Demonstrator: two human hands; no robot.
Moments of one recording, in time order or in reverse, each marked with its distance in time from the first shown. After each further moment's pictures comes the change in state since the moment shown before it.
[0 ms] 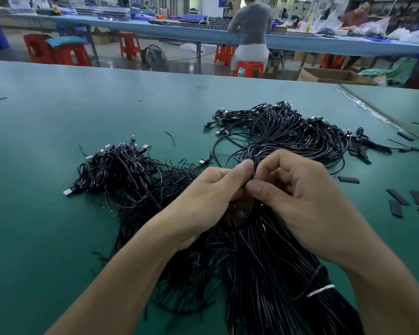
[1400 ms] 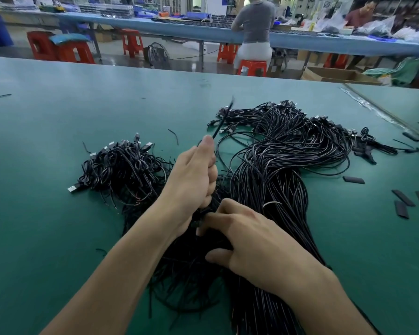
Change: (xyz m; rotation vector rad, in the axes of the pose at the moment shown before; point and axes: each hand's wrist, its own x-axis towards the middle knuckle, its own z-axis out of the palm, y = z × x) left_hand 0.011 -0.003 -0.022 -0.122 0.352 0.013; right_hand -0.010 0.004 0.055 -0.605 -0.548 0.016
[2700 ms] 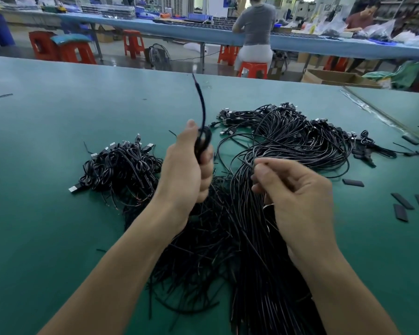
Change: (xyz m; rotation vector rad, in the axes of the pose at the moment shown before) left_hand -0.008 0.016 -0.001 -0.119 0.007 0.073; right_hand 0.005 0.020 -0.016 0.987 0.927 0.109
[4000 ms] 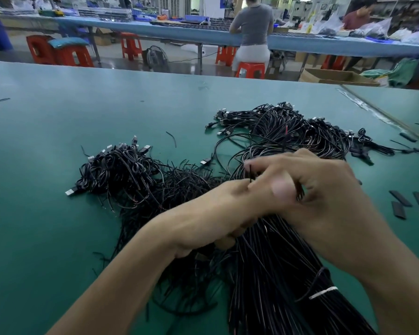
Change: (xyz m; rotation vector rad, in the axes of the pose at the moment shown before) left_hand -0.014 -0.007 0.021 0.448 -0.653 -0.333; right_hand 0.006 -0.041 -0.035 -0.570 -0.423 -0.355
